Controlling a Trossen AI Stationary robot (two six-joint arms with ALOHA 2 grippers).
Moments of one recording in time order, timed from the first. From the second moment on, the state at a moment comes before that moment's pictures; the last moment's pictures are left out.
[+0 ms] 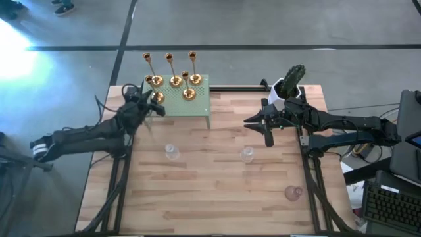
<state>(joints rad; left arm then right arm) 0.42 0.64 0.32 0.22 -0.78 -0.08 -0.21 0.92 0.67 0.03 -0.21 0.13</state>
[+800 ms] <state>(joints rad) 0.48 0.72 0.33 0.31 -0.67 -0.05 -0.21 0.92 0.67 0.03 -0.21 0.13</state>
